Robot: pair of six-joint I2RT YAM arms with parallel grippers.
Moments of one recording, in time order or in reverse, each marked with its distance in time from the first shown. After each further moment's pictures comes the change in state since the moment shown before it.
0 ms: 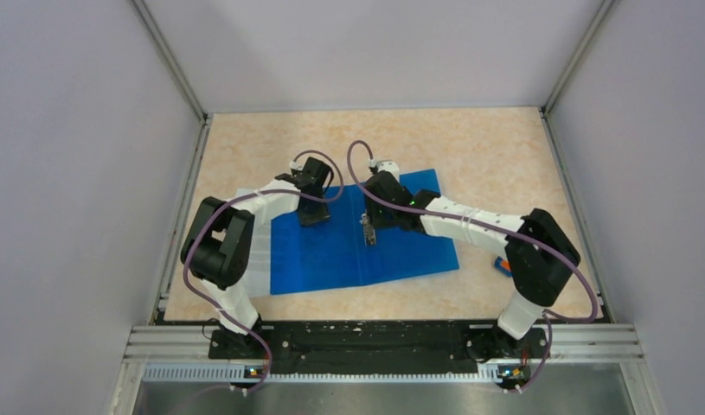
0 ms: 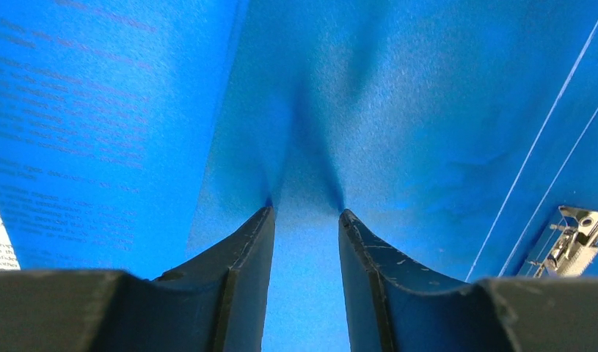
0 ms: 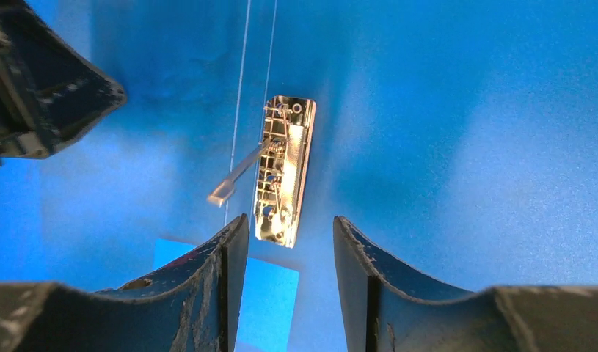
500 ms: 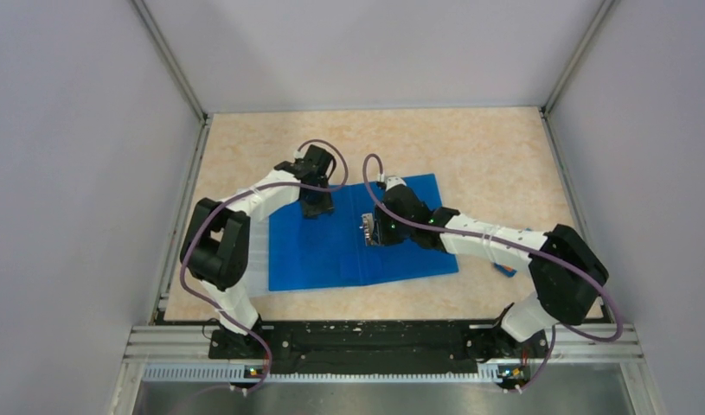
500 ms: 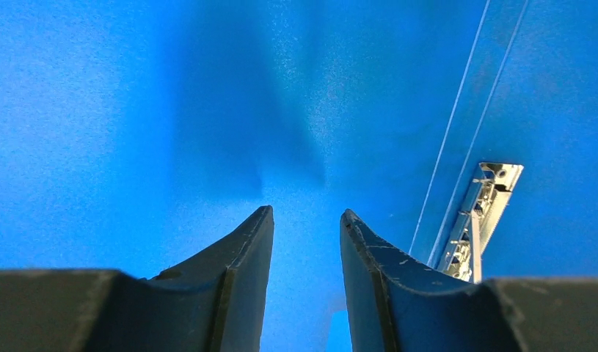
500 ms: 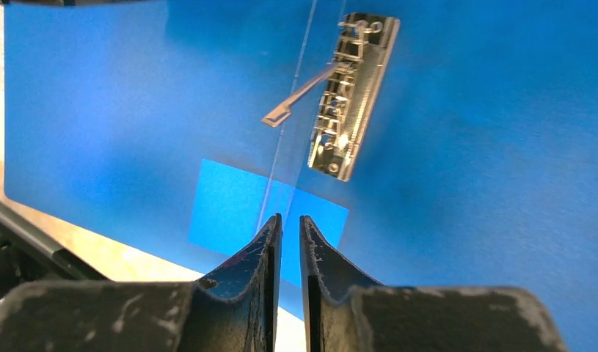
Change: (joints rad) left arm -0.010 -0.001 0.125 -0.126 0.065 0.018; right arm -0.014 -0.206 -0.231 0.130 -0.213 0.022
